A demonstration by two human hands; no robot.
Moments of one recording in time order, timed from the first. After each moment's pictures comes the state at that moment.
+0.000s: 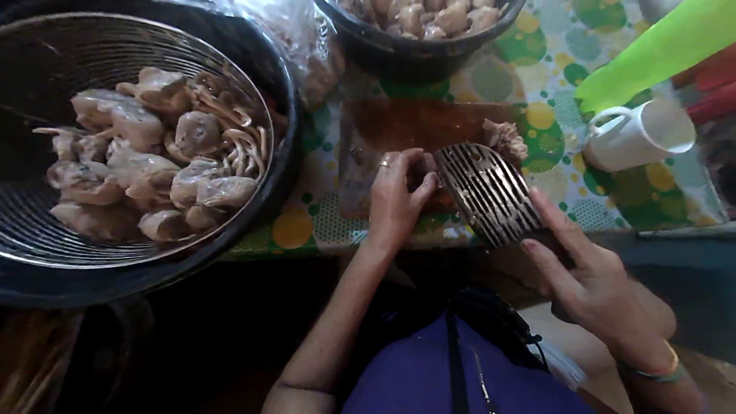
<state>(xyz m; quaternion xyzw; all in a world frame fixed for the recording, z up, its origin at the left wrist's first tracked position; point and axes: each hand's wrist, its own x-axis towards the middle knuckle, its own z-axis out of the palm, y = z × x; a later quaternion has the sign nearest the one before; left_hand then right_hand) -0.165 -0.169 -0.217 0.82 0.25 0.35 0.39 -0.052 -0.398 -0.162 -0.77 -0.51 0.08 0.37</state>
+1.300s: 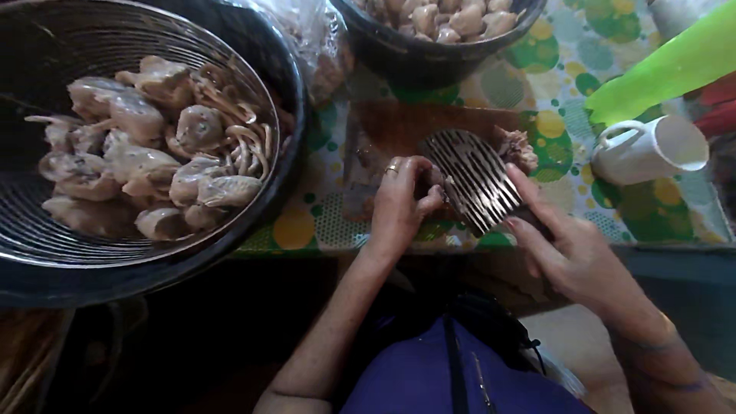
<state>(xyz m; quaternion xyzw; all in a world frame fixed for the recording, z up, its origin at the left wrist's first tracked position) -0.168 -0.166 -0.218 0.83 0.26 0.32 0.38 -0.033 -0.357 -0.151 -0.78 -0.51 0.15 0.32</state>
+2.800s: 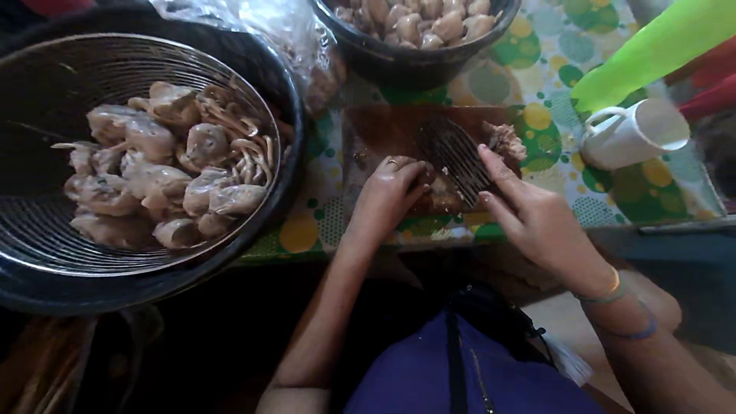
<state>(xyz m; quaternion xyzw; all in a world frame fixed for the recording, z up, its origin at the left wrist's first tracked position) -0.178 -0.135 -0.212 0.92 0.13 0.23 0.28 -0.040 -0.332 -0.159 -0.81 -0.53 0.02 0.23</state>
